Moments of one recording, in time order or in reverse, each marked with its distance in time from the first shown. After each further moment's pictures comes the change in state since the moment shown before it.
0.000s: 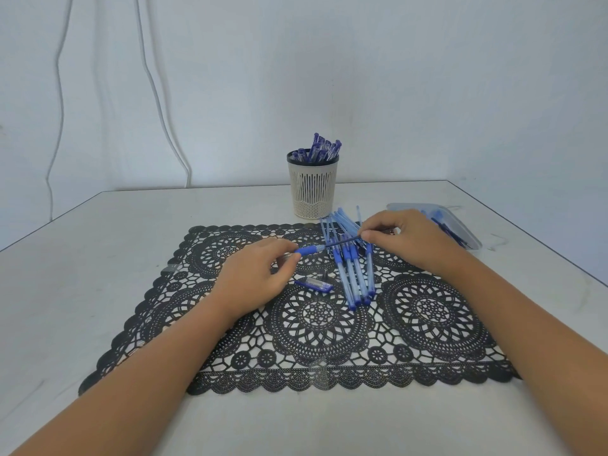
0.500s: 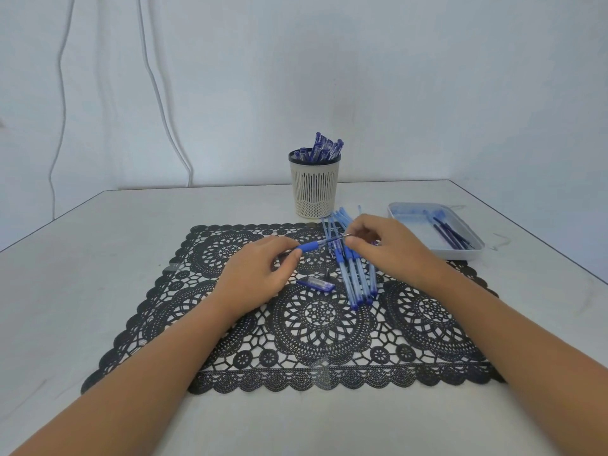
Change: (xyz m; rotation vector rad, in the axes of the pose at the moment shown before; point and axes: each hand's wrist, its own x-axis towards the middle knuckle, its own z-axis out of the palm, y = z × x) left_hand 0.002 -0.001 0.001 -0.073 0.035 0.012; right_hand -0.001 -0.007 0.027 -0.033 -0.008 -0.036
